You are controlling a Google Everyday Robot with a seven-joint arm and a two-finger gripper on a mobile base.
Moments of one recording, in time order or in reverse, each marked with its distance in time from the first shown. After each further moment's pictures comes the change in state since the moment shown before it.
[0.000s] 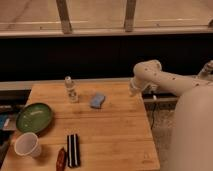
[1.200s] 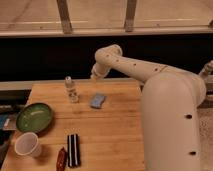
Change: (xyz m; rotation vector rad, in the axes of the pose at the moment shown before) arm -0.132 0.181 -0.019 -0.106 -0.152 -0.425
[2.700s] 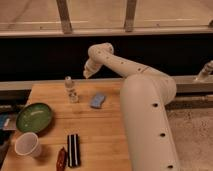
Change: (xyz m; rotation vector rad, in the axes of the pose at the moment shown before) arm -0.070 -0.003 0.051 -0.058 -0.063 -0.098
